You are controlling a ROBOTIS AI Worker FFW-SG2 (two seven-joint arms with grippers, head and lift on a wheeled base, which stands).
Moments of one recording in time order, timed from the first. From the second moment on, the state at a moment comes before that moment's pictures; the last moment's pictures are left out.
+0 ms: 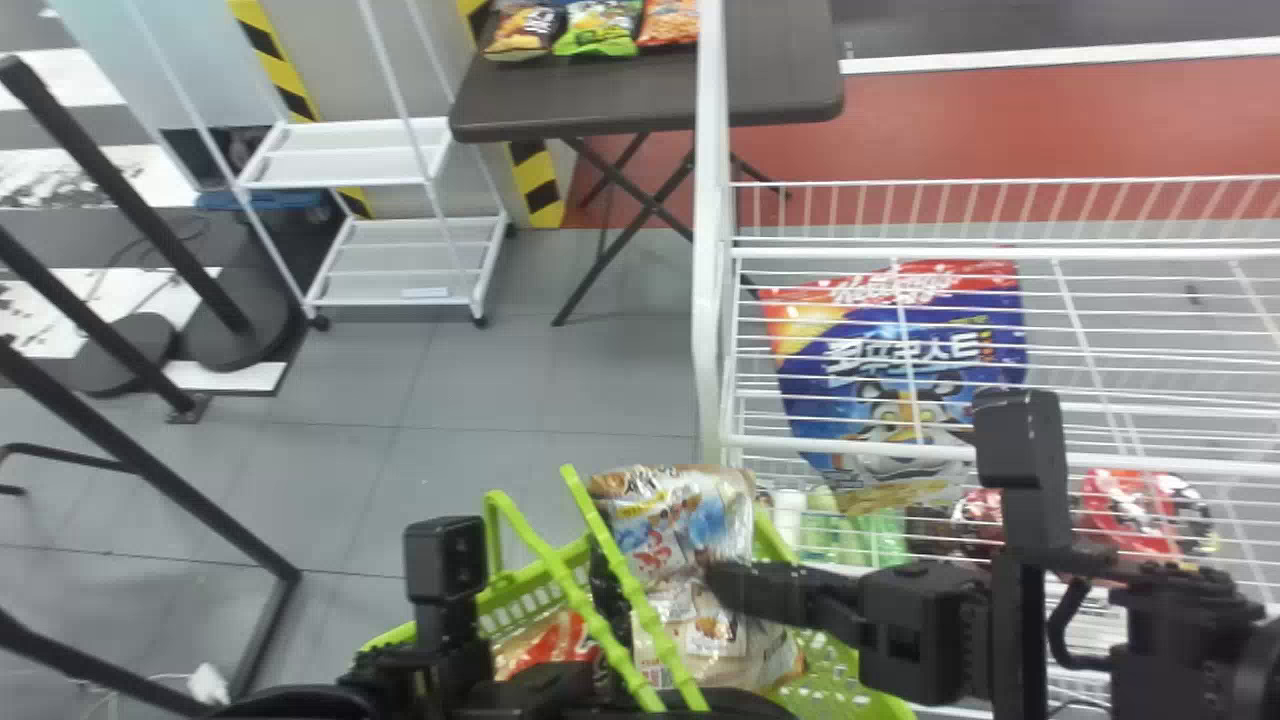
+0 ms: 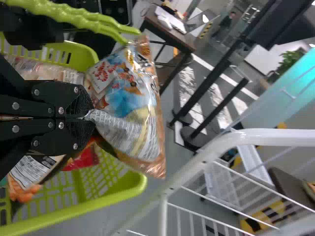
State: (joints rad) left arm 0.44 0.20 0.07 -1.95 0.52 0.90 -1.57; right arm 0.28 -0.06 0.14 -2.26 -0.64 1.33 0.26
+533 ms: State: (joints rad) left arm 0.44 0.21 0.07 -1.95 0.52 0.90 -1.57; right arm 0.19 -0.06 0.29 -2.13 -0.57 1.45 0.26
